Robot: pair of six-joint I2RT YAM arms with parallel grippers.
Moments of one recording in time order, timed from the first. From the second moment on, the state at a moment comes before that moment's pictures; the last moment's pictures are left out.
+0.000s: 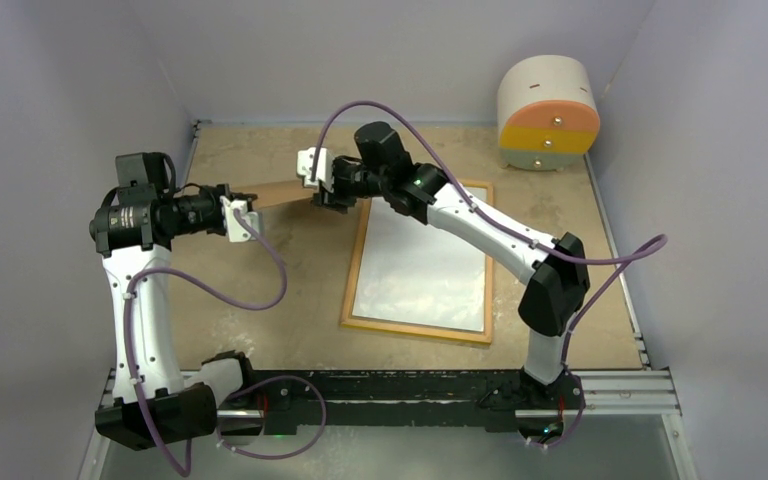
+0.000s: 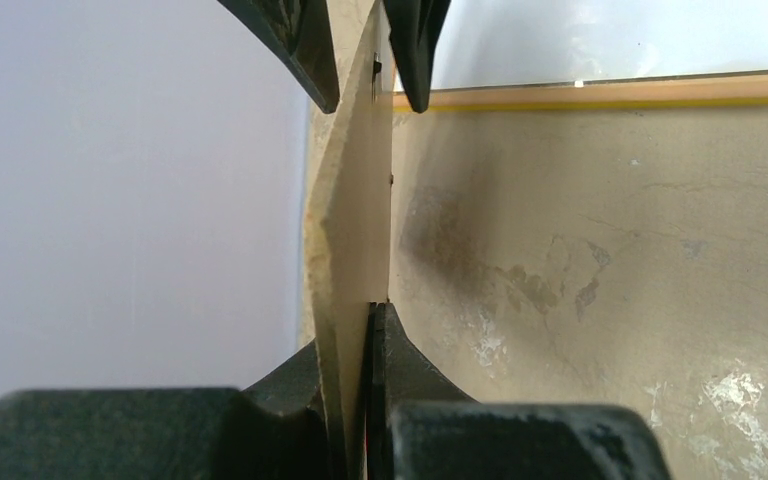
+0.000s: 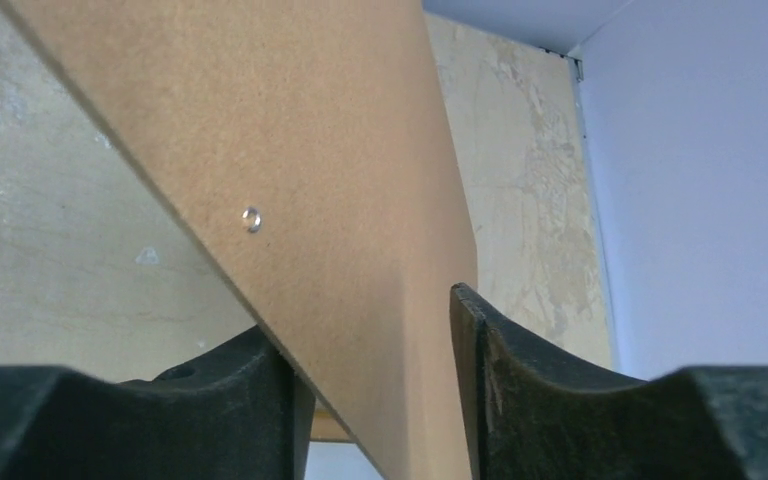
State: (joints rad) left arm 0.22 1.11 1.44 -1.21 0.96 1.70; right arm 0.84 1.85 1.78 -0.35 -0.48 -0.67
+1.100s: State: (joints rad) left arm 0.23 1.17 1.58 -0.33 0.64 0.63; right arm 0.70 1.96 1.89 0.00 -0.30 0.12
